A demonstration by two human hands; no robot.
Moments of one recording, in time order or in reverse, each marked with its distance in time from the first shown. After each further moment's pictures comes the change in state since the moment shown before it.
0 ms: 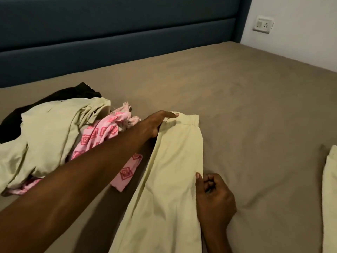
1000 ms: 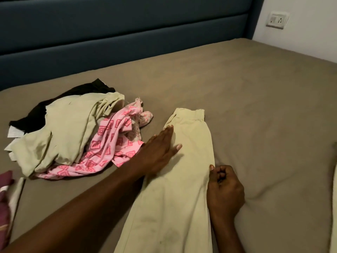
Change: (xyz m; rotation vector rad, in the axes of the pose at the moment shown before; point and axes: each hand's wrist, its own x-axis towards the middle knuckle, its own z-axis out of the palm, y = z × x) left_hand -0.139 -0.088 -0.003 1.249 0.108 0.445; right_hand 0.003 0.002 0.000 0.020 0.012 0.045
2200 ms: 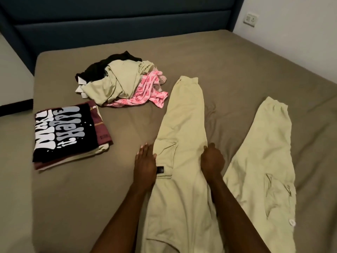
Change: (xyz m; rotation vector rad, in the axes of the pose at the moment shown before) left_hand -0.407 0.061 0.061 -0.300 0.257 -0.394; right_hand -0.215 -0.017 -0.186 -0.602 -0.334 -0.061
